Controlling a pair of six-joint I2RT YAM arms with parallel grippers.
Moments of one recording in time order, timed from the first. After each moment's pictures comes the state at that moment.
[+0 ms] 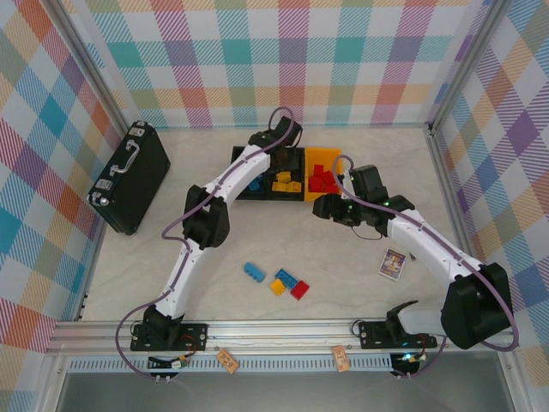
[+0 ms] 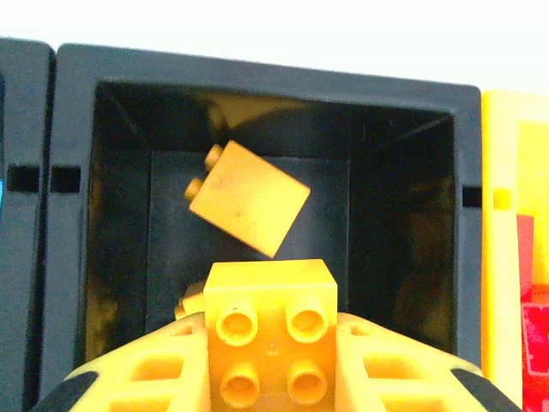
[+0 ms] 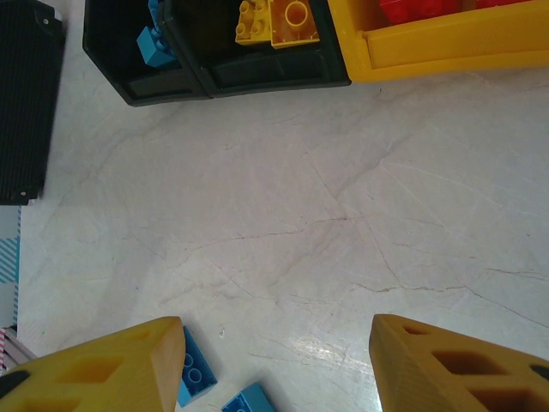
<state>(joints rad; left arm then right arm) -0.57 2.51 2.44 -0.94 -0.13 -0.58 0.41 1.29 0.94 -0.51 -0.36 0.58</state>
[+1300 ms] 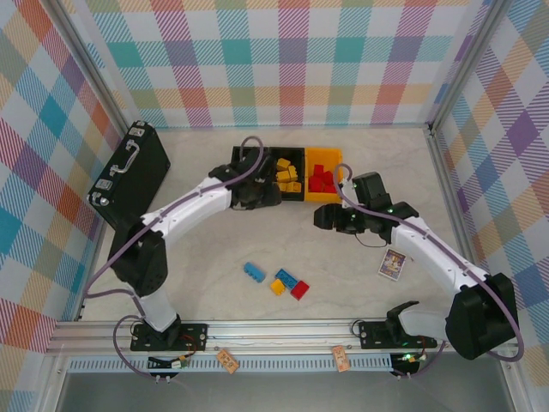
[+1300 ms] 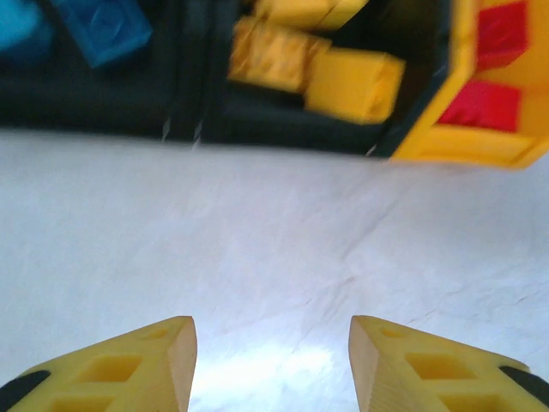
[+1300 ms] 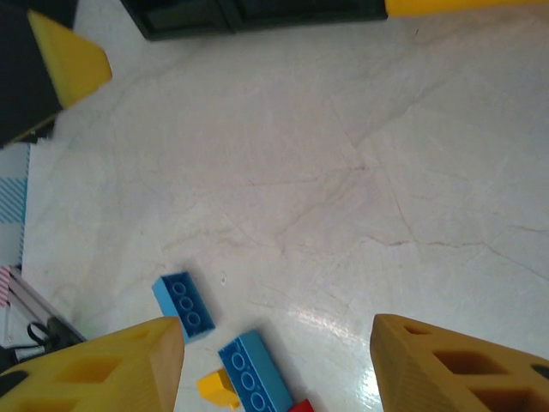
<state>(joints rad) -0.65 1.71 1.40 -0.74 -0.03 -0.72 0.43 1.23 0.88 -0.55 -0.45 0.48</state>
